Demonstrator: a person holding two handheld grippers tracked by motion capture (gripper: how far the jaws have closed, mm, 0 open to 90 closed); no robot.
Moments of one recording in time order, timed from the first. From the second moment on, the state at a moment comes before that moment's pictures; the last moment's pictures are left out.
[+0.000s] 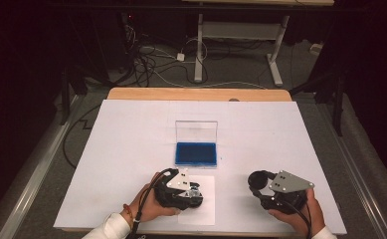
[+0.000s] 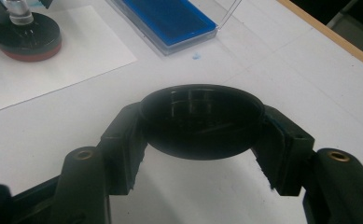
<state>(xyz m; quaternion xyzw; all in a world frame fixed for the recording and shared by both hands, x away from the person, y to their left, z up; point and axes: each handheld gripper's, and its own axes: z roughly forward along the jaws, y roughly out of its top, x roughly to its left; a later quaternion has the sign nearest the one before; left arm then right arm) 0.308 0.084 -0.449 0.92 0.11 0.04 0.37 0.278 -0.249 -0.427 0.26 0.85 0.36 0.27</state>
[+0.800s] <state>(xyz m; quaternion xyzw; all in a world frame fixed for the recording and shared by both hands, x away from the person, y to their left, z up) 0.305 0.084 -0.450 0.92 0.11 0.05 0.37 0.279 -0.248 -0.425 0.26 0.85 0.37 0.26</state>
